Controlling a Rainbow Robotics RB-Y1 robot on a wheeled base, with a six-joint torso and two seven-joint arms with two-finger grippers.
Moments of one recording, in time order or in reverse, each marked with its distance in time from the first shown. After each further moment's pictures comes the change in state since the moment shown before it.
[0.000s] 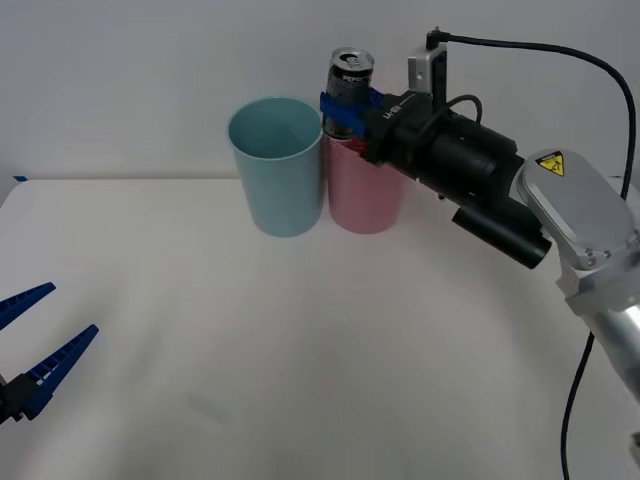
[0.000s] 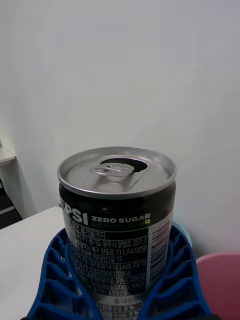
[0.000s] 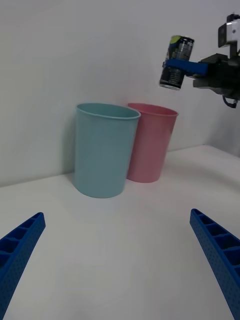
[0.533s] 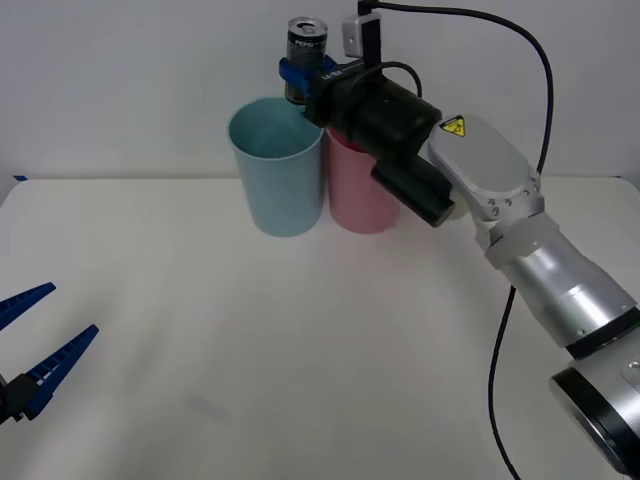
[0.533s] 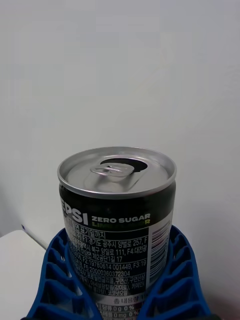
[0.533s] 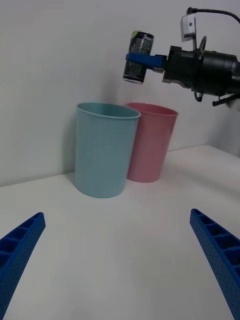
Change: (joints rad) right arm -0.248 0.151 0.112 0.307 0.011 0.263 0.018; left arm 0.000 0.000 0.000 0.000 0.000 0.000 0.000
